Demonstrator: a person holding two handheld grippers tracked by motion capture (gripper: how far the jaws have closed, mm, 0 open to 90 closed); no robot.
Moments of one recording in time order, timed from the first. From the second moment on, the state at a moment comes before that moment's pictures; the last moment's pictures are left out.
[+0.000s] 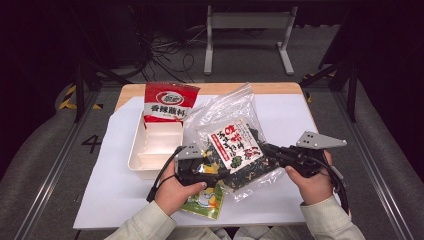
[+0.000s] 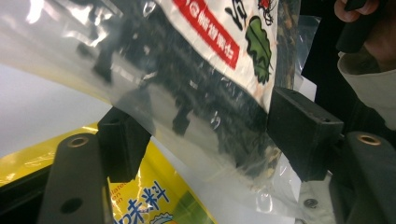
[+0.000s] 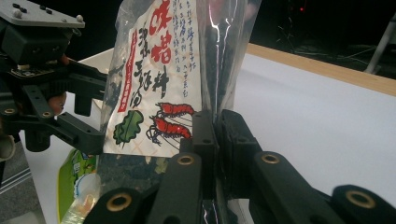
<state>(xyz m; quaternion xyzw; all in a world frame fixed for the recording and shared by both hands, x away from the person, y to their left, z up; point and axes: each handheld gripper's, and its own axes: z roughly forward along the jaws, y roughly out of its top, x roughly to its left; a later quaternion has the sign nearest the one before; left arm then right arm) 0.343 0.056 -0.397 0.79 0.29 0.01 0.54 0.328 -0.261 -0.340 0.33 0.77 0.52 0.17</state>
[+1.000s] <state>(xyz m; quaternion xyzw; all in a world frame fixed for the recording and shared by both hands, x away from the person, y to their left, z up) 0.337 0.081 -0.371 0.78 0.27 0.02 0.57 0.335 -0.253 -0.356 0.33 0.78 0.51 0.17</state>
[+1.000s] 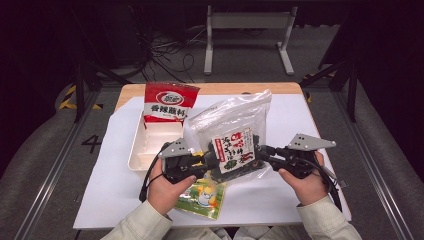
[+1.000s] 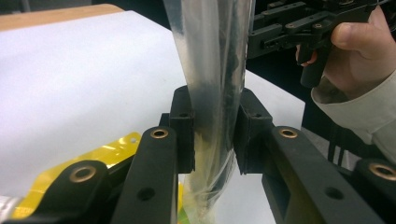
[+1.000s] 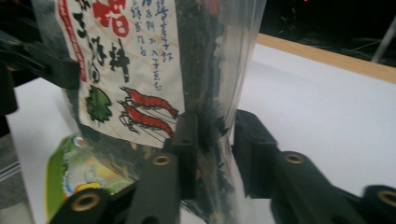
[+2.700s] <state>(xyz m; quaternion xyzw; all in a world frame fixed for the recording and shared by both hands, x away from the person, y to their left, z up) 0.346 0.185 -0.314 0.76 0.24 0.19 0.57 0.347 -0.294 -0.358 0.38 0.77 0.48 0.17</state>
